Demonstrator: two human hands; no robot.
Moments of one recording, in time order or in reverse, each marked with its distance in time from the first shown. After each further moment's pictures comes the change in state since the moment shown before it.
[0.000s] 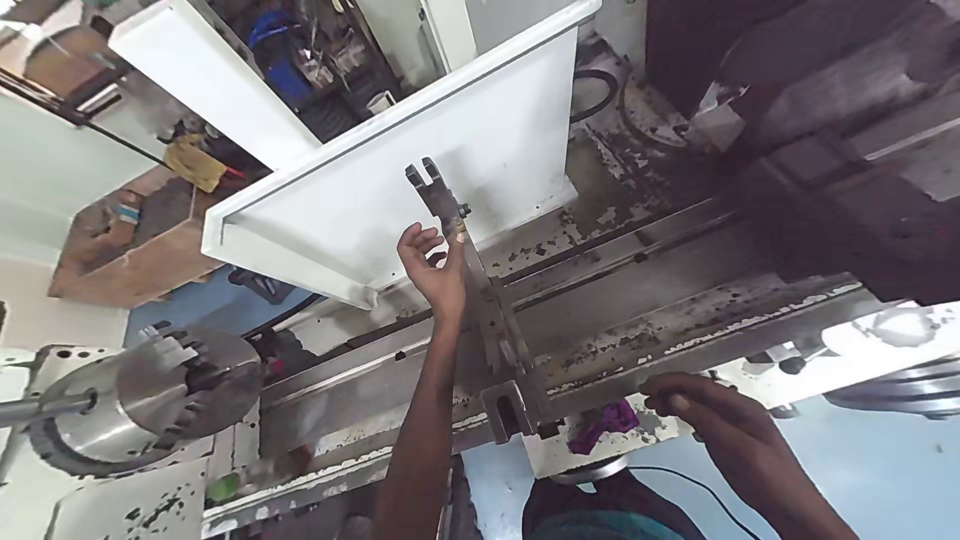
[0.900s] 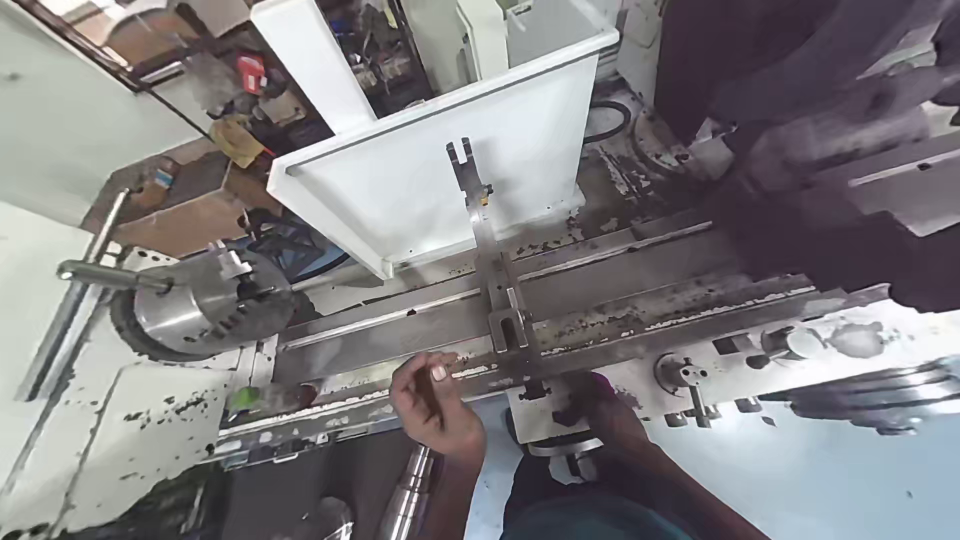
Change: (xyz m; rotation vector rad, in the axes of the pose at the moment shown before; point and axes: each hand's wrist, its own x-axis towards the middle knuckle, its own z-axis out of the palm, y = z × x) left_hand -0.188 0.153 -0.103 -0.062 0.254 0.200; right_hand -0.039 0.153 0.019 -1.302 -0.422 0.129
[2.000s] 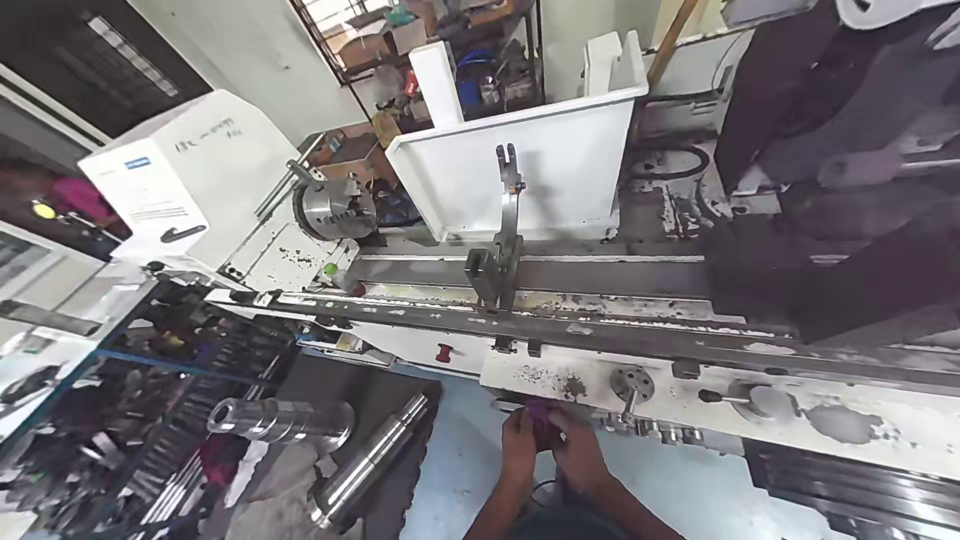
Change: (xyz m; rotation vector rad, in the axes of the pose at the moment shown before) left_hand -0.273 0.113 0.082 0.238 -0.002 -1.216; right_hand -0.137 0.033 -0.062 0.591 0.128 -0.476
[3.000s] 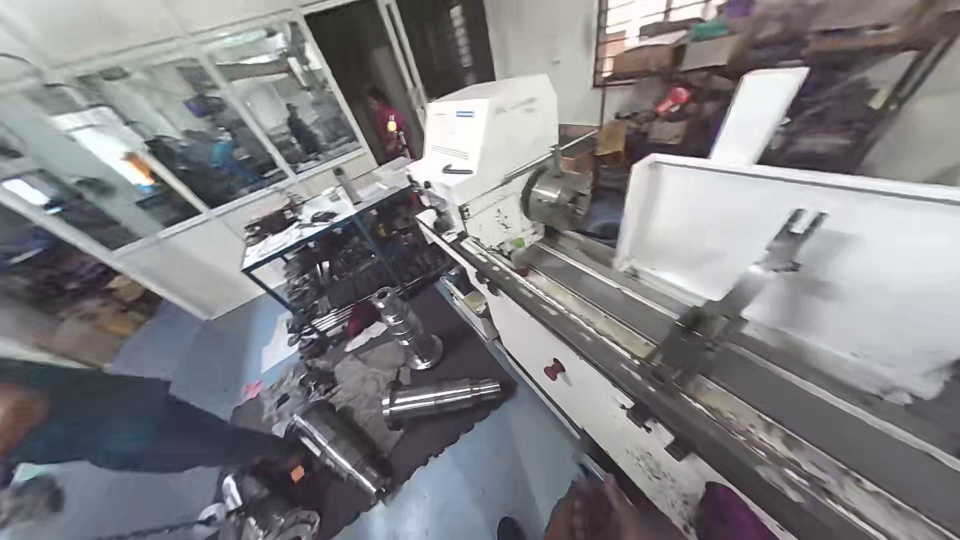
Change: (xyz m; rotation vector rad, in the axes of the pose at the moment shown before) left_hand -0.040 -0.020 -0.051 -0.759 0.154 -0.167; right_hand 0.012 -0.069 0.047 0.883 -0.459 0.631
